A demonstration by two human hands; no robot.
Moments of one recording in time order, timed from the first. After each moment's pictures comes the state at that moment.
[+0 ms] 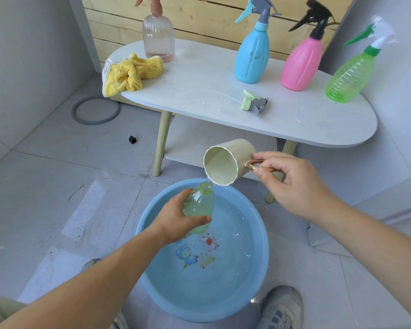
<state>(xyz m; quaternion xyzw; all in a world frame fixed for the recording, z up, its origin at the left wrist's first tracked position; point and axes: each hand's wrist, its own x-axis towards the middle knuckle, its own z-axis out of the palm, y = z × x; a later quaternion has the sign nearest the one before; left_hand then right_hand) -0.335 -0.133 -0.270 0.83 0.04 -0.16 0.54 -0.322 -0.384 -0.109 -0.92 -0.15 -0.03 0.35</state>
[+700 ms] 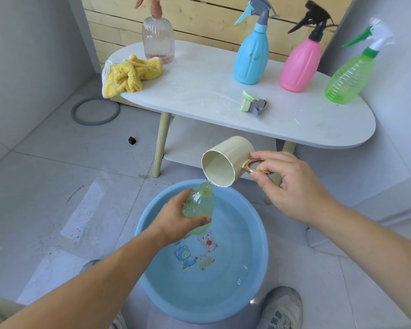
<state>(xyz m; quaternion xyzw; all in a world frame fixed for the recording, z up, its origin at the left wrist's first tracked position) -0.338 -0.137 -0.259 0.83 0.03 -0.14 0.54 -0.322 -0.383 -0.111 -0.93 -0.20 -0.06 0.30</state>
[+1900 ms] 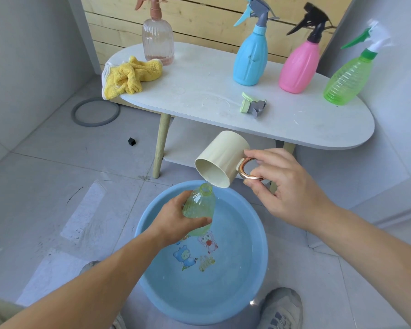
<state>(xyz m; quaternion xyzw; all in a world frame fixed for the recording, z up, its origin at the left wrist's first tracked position) -0.339 -0.137 -0.249 0.83 0.04 -0.15 0.53 -0.320 -0.381 -0.117 -0.91 -0.31 -0.15 0.22</state>
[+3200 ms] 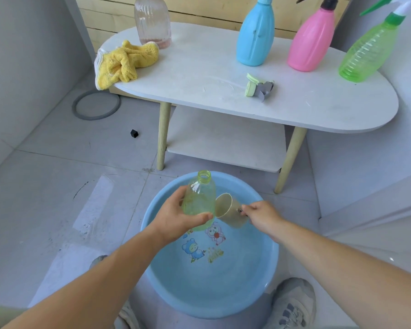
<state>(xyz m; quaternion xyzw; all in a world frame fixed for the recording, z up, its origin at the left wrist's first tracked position) -0.345 -0.129 -0.260 0.77 0.05 -0.16 0.62 -0.311 -0.376 -0.291 -0.86 0.18 0.25 0.41</state>
